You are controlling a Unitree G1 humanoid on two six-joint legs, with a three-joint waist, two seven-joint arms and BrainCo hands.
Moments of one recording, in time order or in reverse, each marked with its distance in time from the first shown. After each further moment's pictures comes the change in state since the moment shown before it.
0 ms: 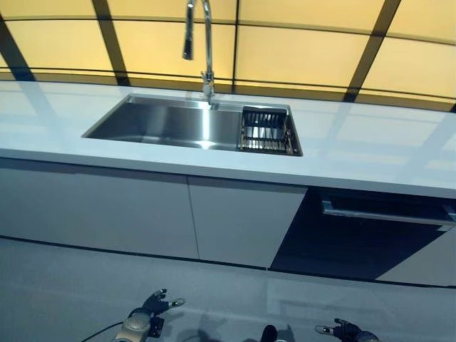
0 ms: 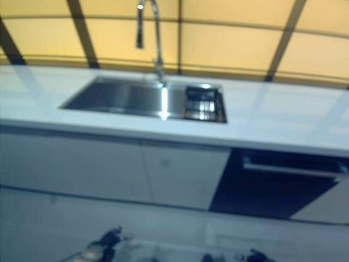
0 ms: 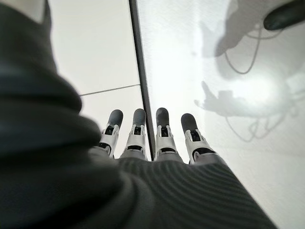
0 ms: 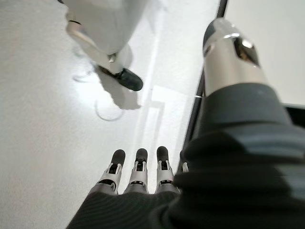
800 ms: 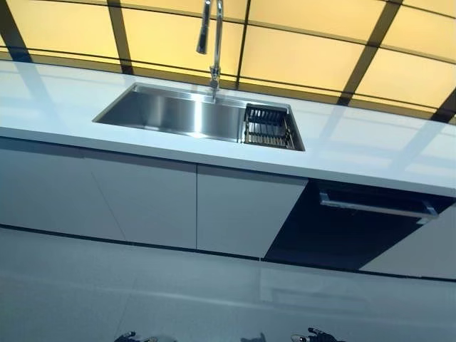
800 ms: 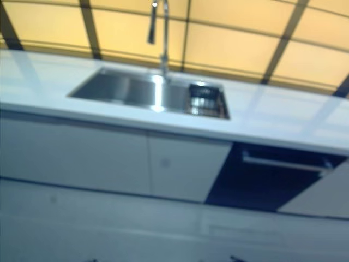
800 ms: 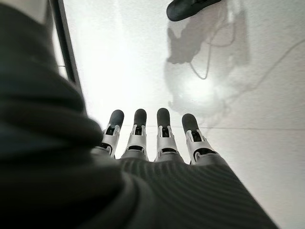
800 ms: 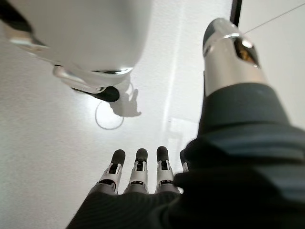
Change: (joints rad) left arm 0.110 0.053 0.048 0.027 0.002 0.033 0.004; right arm 0.042 0.120 0.044 0.015 0.002 -0.014 0.030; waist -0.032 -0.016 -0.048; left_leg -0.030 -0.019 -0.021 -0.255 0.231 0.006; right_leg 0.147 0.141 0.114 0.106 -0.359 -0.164
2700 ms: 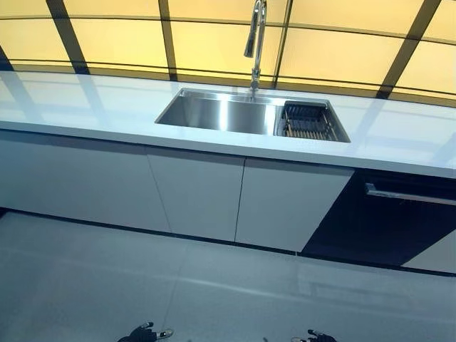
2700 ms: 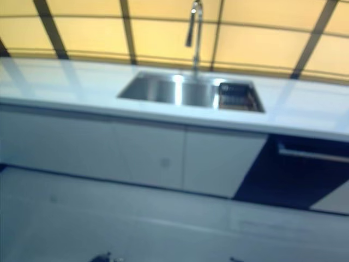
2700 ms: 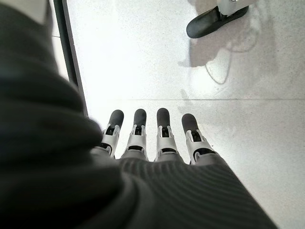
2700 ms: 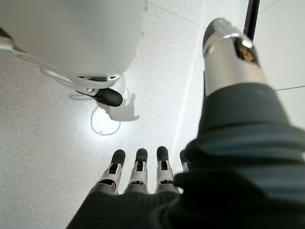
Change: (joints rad) left arm -0.013 -0.055 -0.030 -0.007 0.001 0.010 -0.014; right arm 0.009 -0.010 0.007 -0.007 0.005 -0.004 0.014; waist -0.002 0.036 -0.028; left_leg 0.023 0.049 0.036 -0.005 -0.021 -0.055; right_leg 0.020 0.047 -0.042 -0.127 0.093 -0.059
